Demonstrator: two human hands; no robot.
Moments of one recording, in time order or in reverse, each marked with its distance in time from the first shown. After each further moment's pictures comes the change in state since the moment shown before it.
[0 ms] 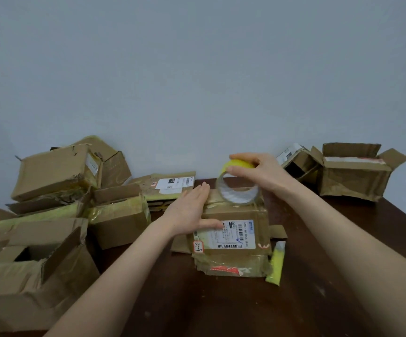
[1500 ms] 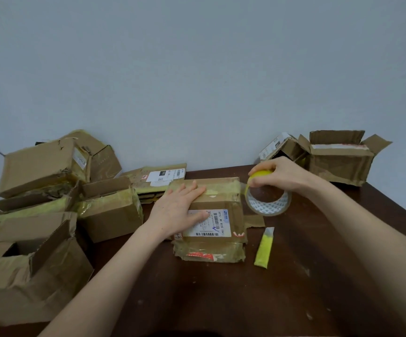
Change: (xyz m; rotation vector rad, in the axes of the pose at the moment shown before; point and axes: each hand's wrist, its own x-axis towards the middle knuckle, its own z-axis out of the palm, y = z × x) left_hand -0.026 0.018 0.001 0.094 0.015 -0.102; right_hand -0.026 0.046 -0.039 -0.223 -0.107 0.148
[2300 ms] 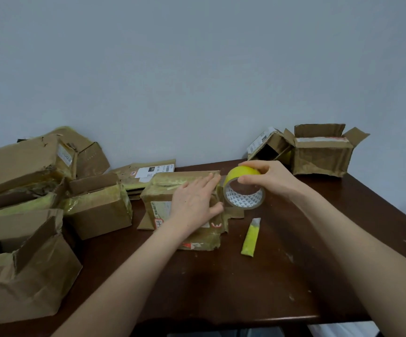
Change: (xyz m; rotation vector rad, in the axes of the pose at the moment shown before) left_hand 0.019 0.058 0.018 0.052 0.318 0.073; right_hand -0.018 0.020 0.019 0.311 0.098 -0.008
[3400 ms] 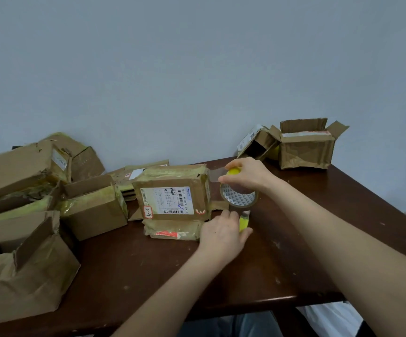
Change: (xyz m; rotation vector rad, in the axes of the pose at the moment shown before) left_hand -0.049 0.092 0.013 -0.106 -0.188 -0.038; right_hand 0.001 -0.010 0.014 -0.452 0.052 0.029
